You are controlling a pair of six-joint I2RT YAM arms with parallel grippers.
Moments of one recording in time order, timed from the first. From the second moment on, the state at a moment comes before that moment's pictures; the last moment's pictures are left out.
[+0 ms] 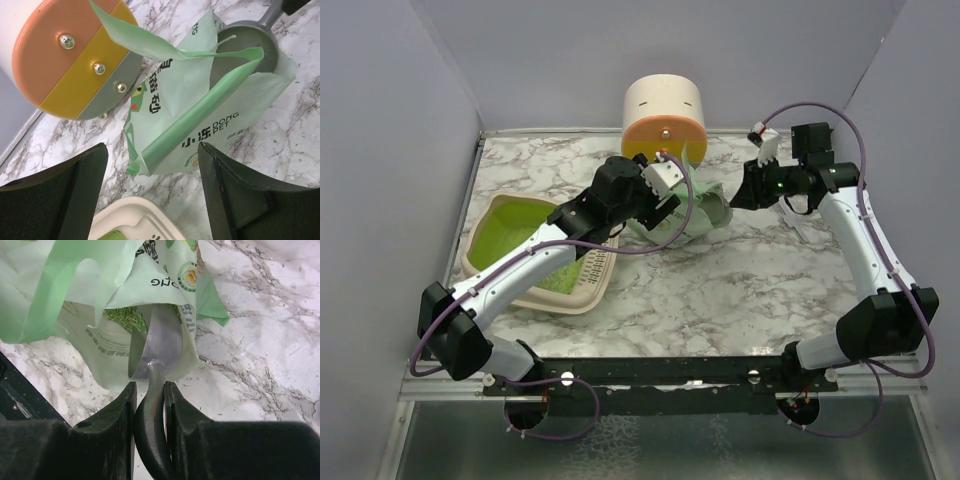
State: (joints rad) left arm -0.76 1.40 1.29 -0.28 -0.02 0.31; right arm 0.12 1.44 1.46 -0.85 -0.59 -0.20
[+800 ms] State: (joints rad) left arm -0.69 1.49 1.21 -0.13 0.23 0.29; right arm 0.25 1.53 1.39 -0.70 -0.48 -0.19
